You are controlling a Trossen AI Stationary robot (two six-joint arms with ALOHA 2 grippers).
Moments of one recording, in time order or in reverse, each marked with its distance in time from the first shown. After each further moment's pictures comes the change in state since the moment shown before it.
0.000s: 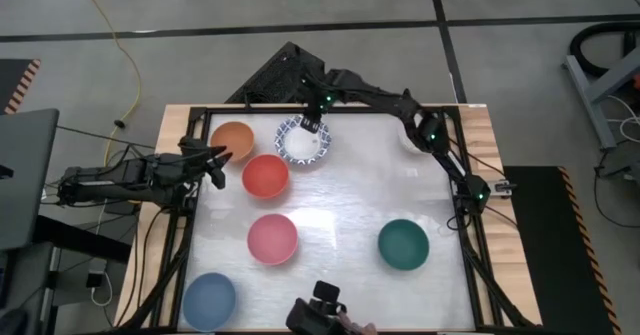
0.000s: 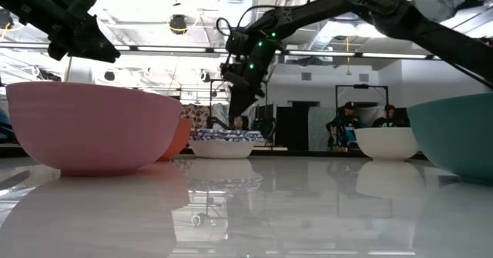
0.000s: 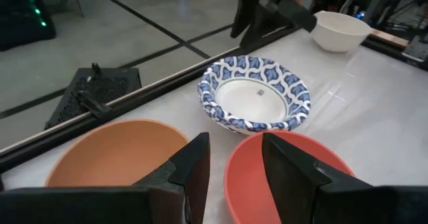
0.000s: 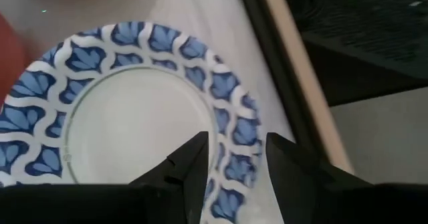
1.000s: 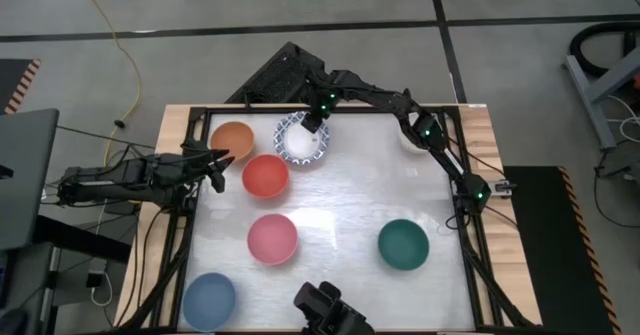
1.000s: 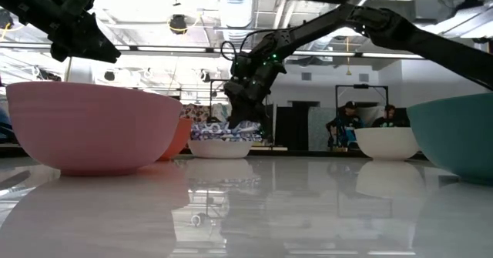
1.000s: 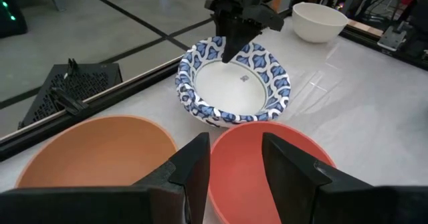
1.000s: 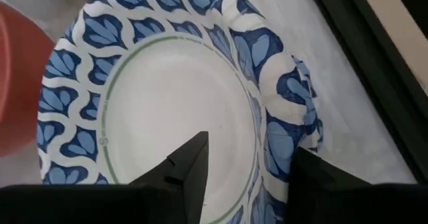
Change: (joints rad) left arm 0.000 0.000 0.000 0.000 0.078 0.000; right arm -0.064 0.087 -0.020 0.005 -0.295 0.152
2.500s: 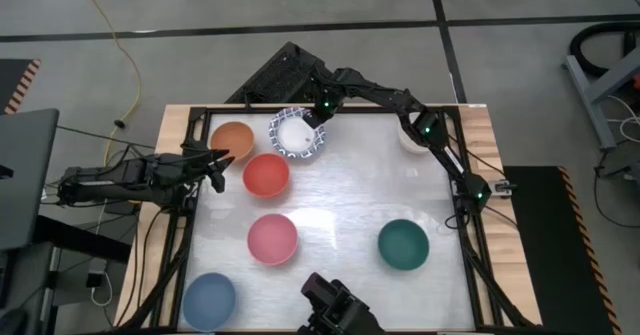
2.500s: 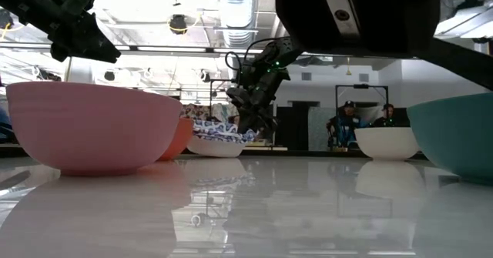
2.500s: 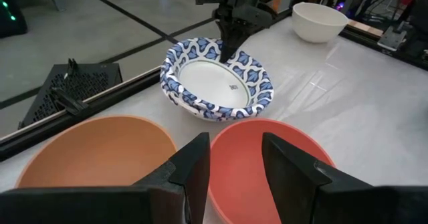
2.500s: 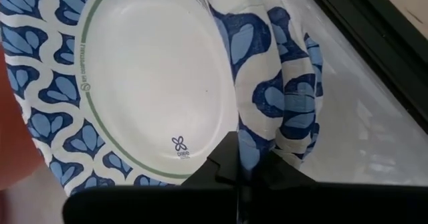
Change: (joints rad) left arm 0.000 0.000 0.000 0.000 0.000 0.000; right arm -0.047 0.017 -0.020 -0.018 -0.057 0.162
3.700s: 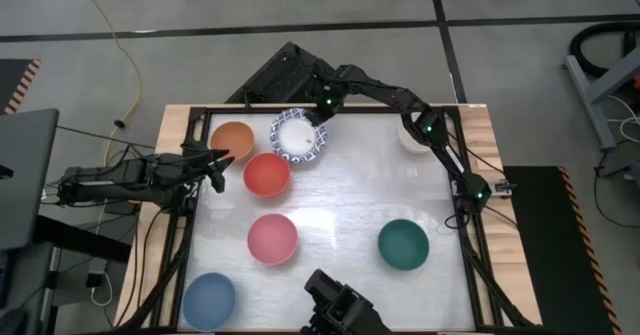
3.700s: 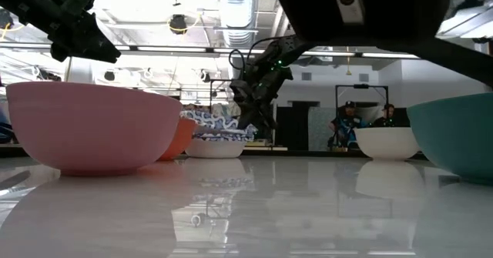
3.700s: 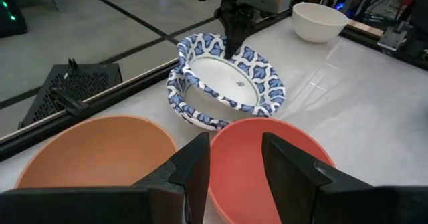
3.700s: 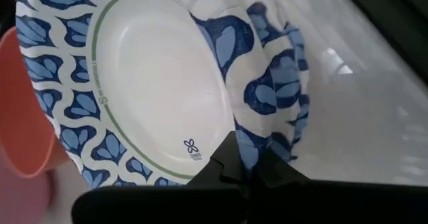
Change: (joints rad) left arm 0.000 0.000 0.000 0.000 0.000 0.000; right arm -0.017 -0.011 0.000 -0.021 -0.122 -0.004
